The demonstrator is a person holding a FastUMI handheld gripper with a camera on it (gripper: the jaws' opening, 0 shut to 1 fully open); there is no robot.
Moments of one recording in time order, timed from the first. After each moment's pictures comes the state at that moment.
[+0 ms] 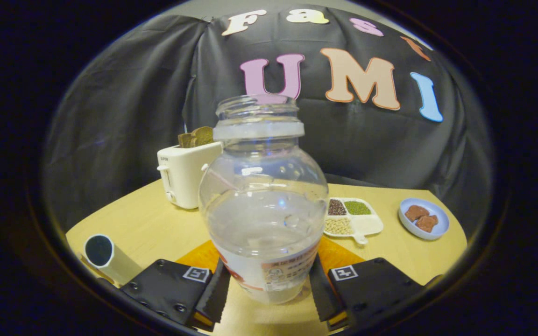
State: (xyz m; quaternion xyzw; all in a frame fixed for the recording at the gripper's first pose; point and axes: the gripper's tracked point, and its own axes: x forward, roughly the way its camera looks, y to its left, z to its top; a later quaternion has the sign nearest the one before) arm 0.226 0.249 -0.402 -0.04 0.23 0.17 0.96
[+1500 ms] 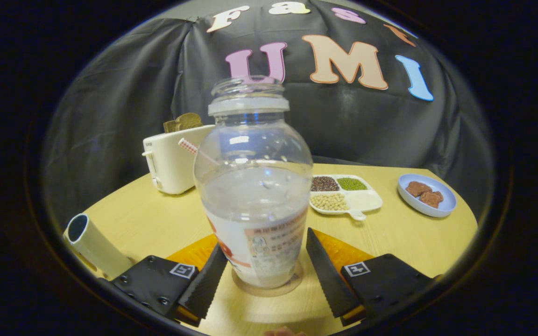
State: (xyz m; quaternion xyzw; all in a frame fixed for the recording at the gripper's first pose) arm 0.216 0.213 -0.441 -0.02 0.24 0.16 0.96
